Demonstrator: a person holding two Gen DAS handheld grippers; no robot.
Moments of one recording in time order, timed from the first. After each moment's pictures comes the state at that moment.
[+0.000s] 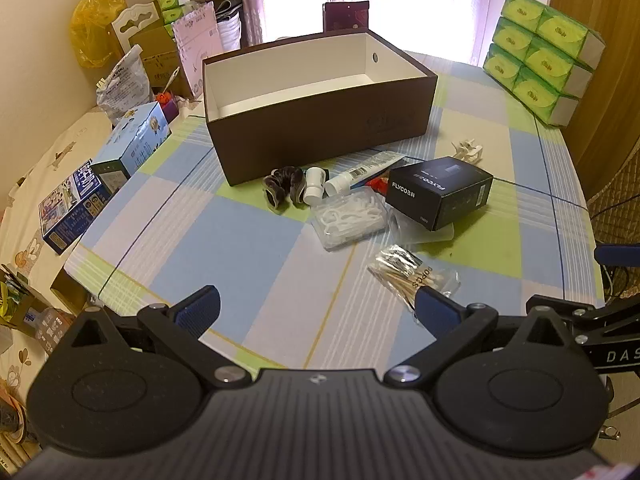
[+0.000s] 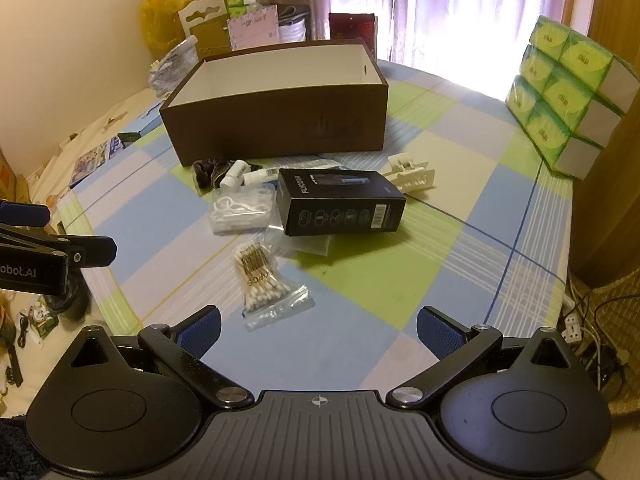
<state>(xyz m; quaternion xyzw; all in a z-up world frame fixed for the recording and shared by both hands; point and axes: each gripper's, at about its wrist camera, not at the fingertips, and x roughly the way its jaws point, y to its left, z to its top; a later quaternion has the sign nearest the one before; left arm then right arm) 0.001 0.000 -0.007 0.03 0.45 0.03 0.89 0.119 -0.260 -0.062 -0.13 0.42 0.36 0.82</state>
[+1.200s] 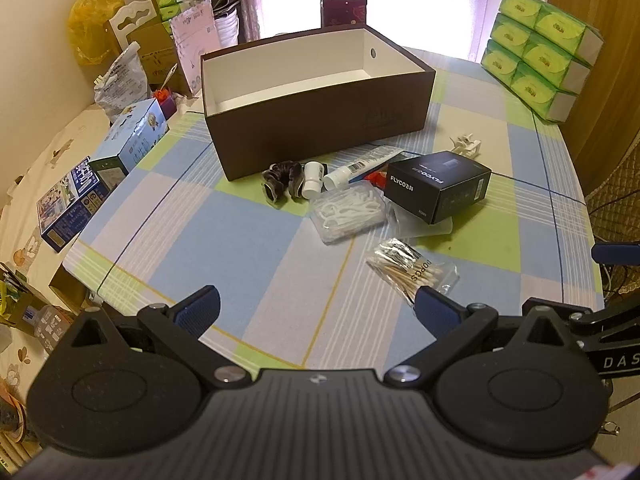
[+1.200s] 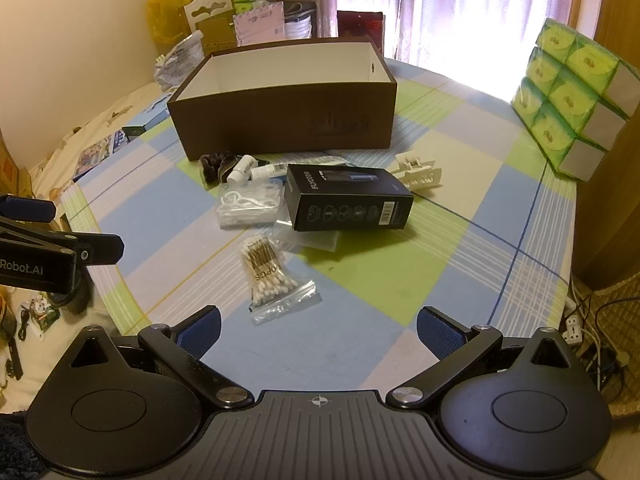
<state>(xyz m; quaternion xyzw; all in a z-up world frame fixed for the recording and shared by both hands) -0.005 0.001 -0.008 0.02 0.46 0.03 0.89 0.115 -0.256 -0.061 -0.14 0.43 0.36 0.82</state>
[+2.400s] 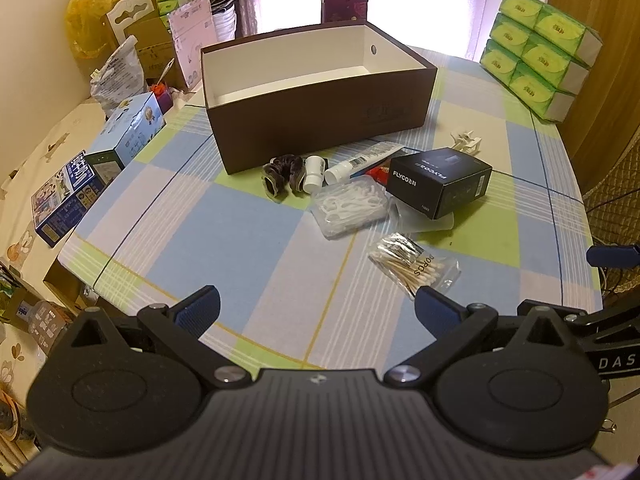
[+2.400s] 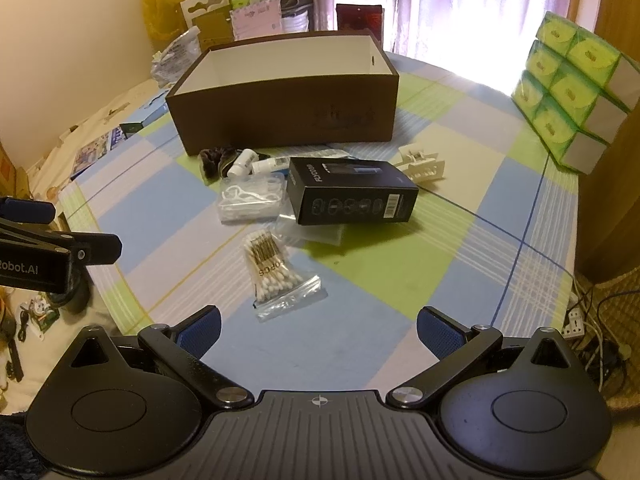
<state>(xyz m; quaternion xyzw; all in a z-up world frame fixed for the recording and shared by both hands) -0.006 0.010 -0.013 0.01 0.46 0.03 0.89 0.113 -0.249 -0.066 -0.14 0.44 0.35 0.82</state>
